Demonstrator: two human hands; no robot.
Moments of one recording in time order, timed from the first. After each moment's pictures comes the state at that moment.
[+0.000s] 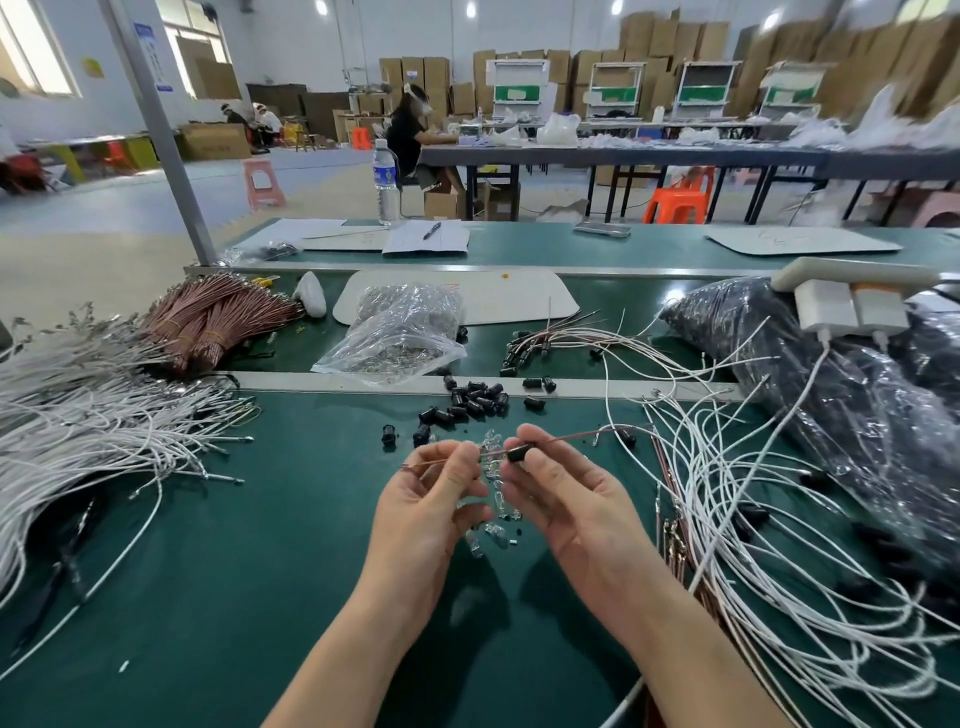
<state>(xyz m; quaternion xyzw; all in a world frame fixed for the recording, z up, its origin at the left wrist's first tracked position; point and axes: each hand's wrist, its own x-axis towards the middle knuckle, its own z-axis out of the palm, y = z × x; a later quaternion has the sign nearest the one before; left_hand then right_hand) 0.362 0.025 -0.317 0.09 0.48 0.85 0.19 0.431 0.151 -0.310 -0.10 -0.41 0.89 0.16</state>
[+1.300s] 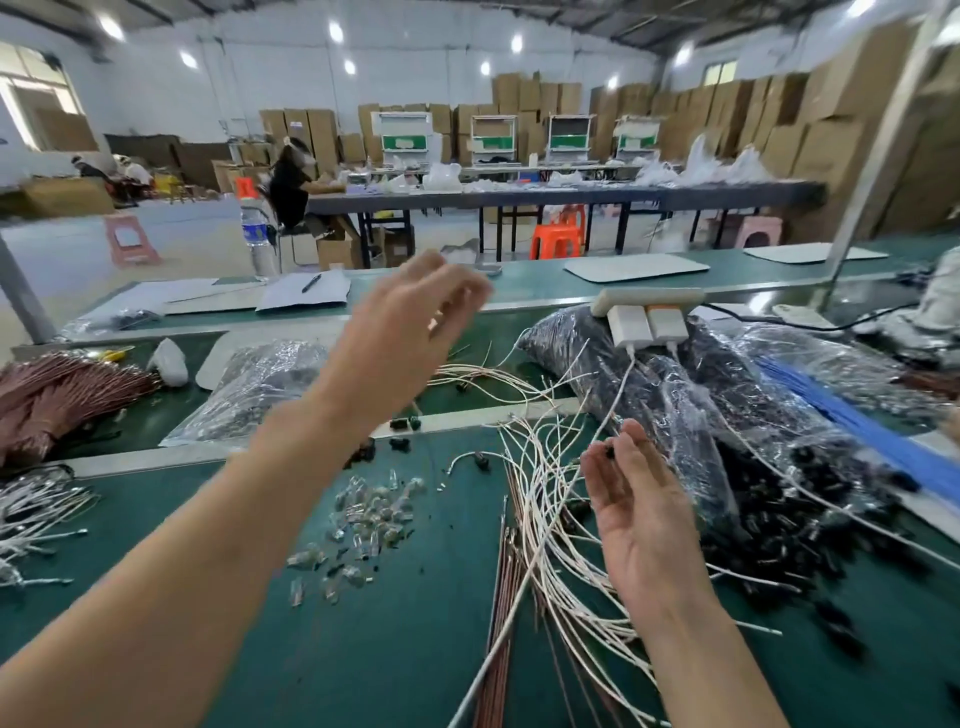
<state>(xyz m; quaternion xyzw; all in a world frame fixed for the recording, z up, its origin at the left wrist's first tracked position) 0.361 0.139 -0.160 0.60 0.67 0.37 -0.25 0.547 0.250 -0.281 -0.17 -0.24 0.86 0.42</state>
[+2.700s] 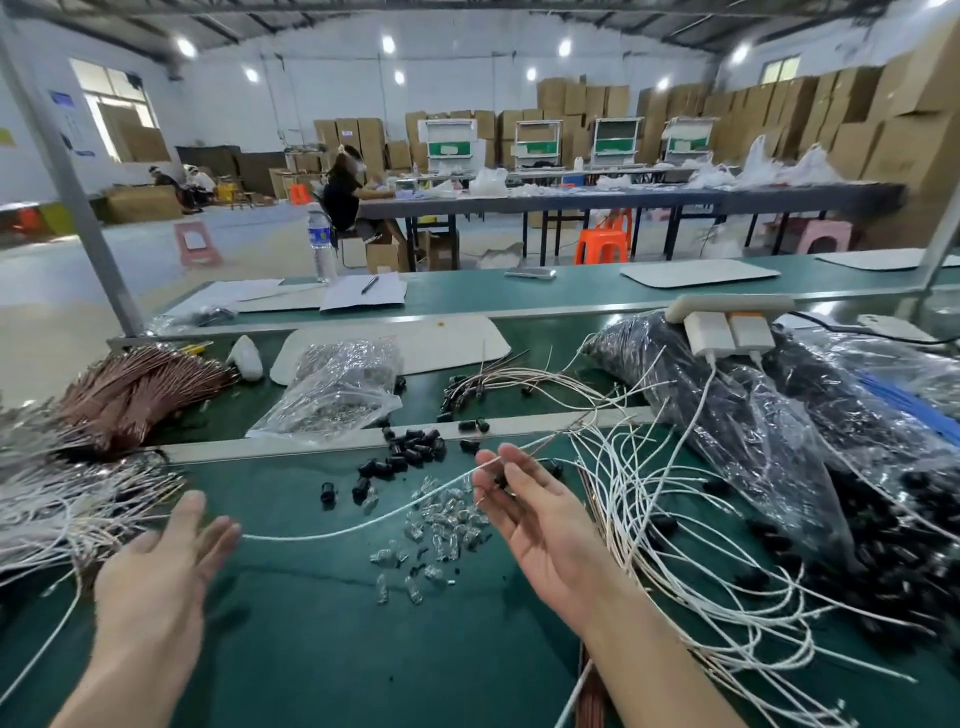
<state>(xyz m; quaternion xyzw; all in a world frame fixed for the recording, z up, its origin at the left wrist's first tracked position) 0.272 -0.071 -0.314 -0.08 0.64 0.77 -0.04 0.438 0.188 -0.302 -0.10 -0.29 0.94 0.18</state>
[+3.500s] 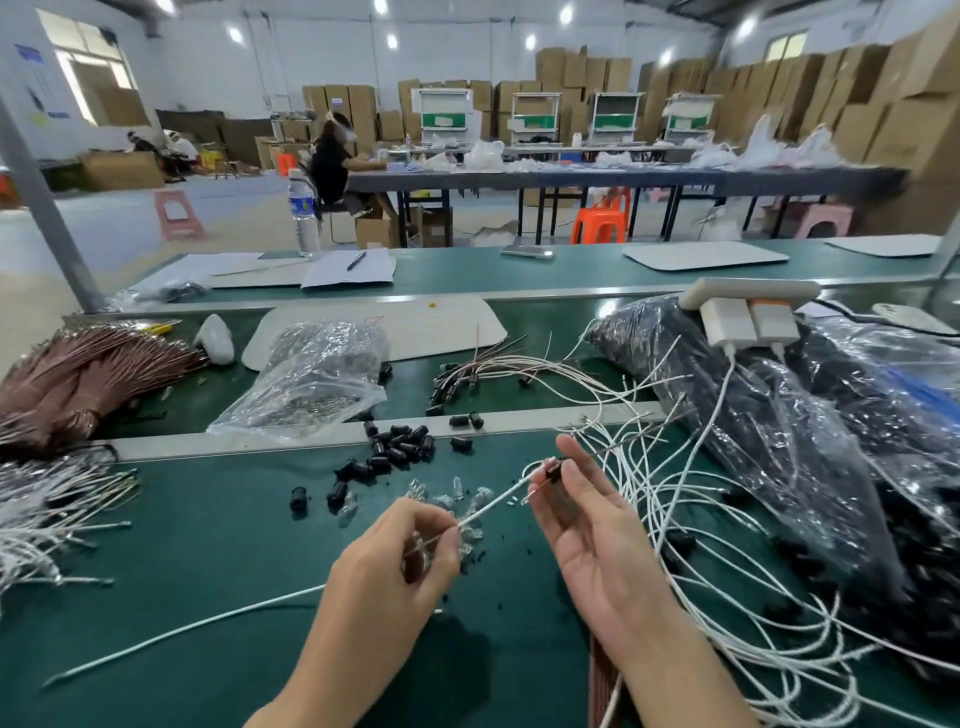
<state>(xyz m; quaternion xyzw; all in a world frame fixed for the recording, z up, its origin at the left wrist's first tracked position) 0.351 0.041 -0.332 0.42 0.78 0.47 -0.07 0.441 0.215 -0.314 -0.14 -0.28 0.91 0.28</state>
